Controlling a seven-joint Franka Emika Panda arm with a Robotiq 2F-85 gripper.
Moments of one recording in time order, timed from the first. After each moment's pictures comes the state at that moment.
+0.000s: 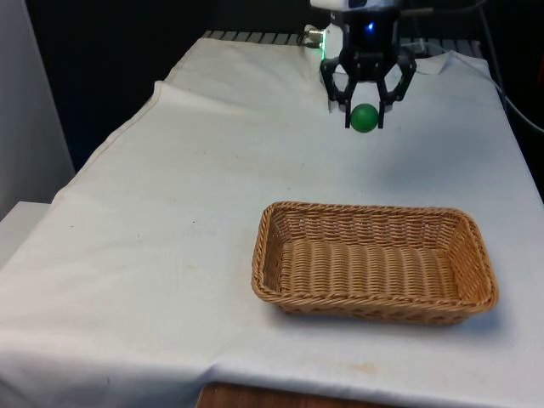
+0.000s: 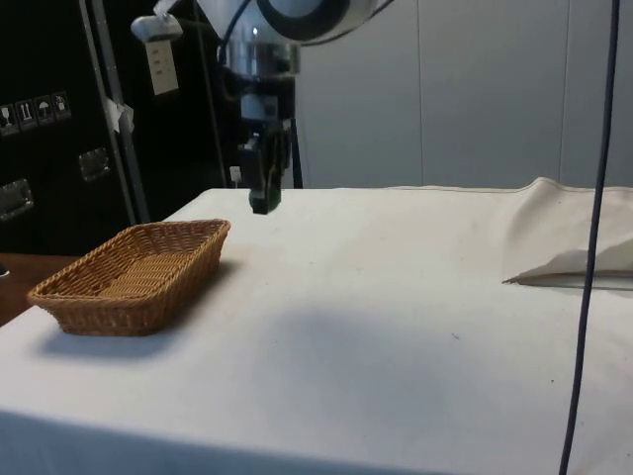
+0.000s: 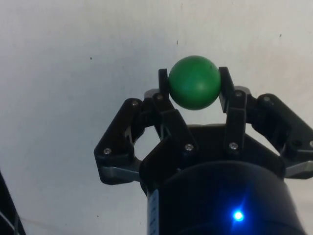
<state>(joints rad) 0.46 0.18 -0.40 -2.27 0.15 2.56 -0.10</state>
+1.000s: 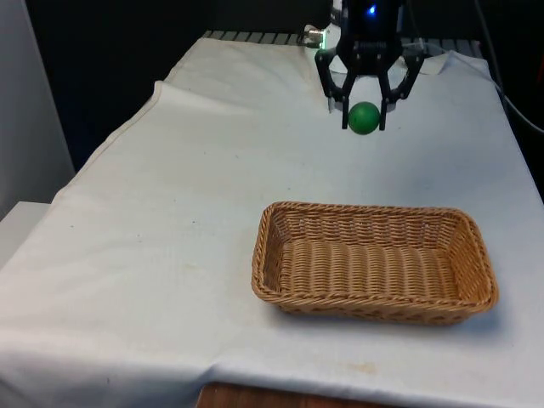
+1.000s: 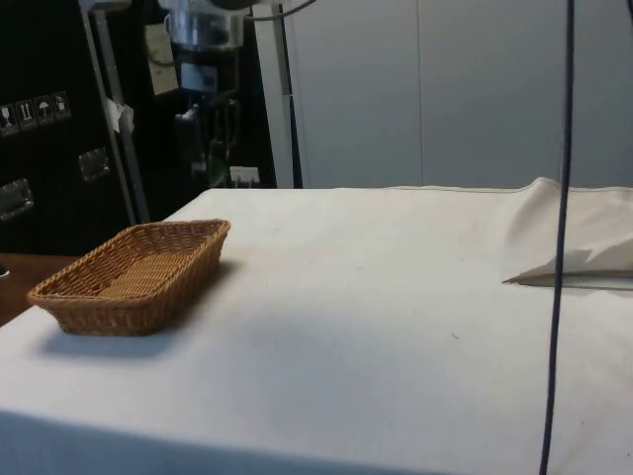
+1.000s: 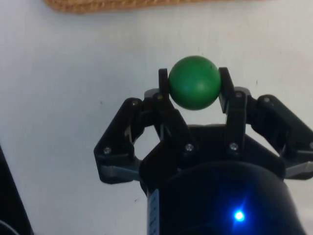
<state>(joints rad) 0.45 0.32 -0.42 -1.98 0.19 2.43 -0.09</state>
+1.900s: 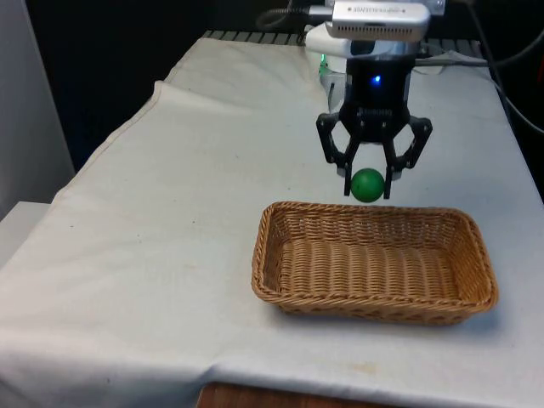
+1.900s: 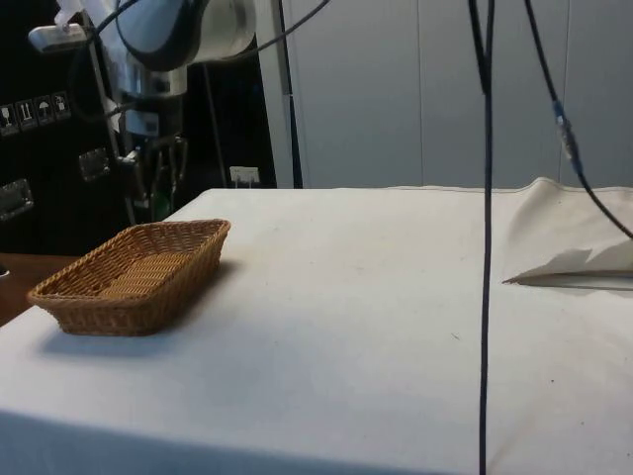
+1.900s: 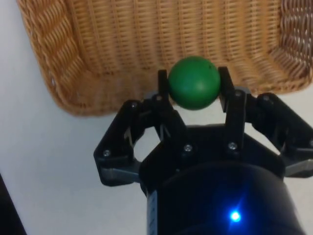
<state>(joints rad) 0.43 0.63 -0.43 -1.65 0.33 2.43 -0.13</state>
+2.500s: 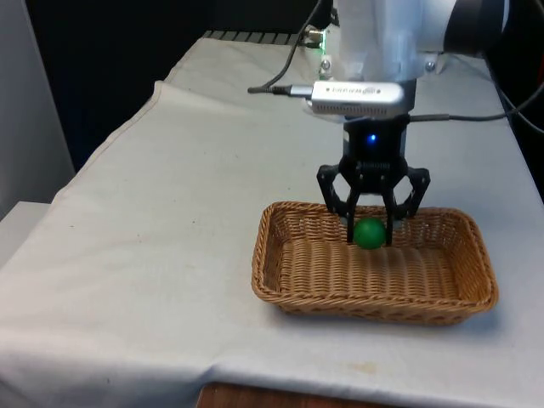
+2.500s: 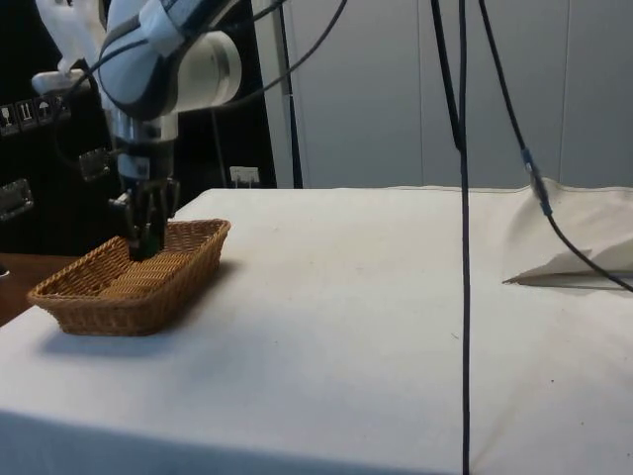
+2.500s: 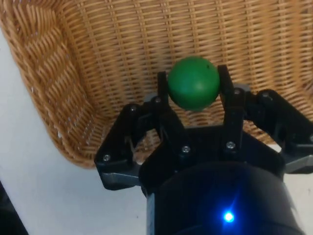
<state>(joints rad) 0.41 0.82 -0.43 -1.50 0.49 2.43 -0.20</state>
